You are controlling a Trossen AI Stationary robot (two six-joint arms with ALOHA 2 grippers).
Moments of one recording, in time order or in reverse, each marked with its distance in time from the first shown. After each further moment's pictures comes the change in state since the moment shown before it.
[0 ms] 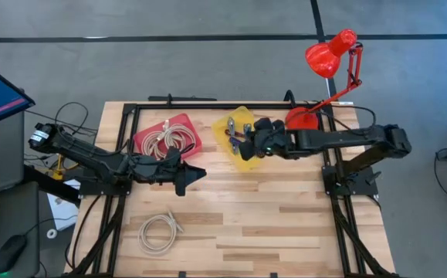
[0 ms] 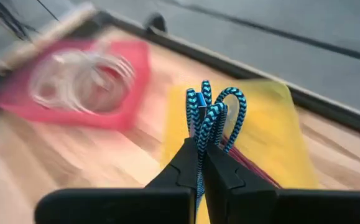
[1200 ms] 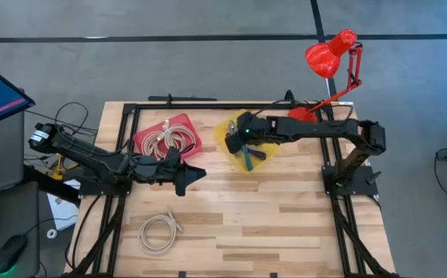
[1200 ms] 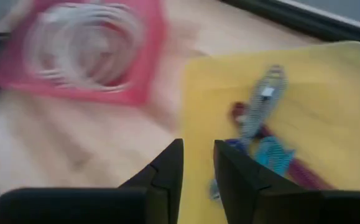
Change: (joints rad) left arm 0.000 0.000 0.000 -0.008 0.000 0.000; right arm -0.183 0.233 0.127 0.013 -0.371 -0.004
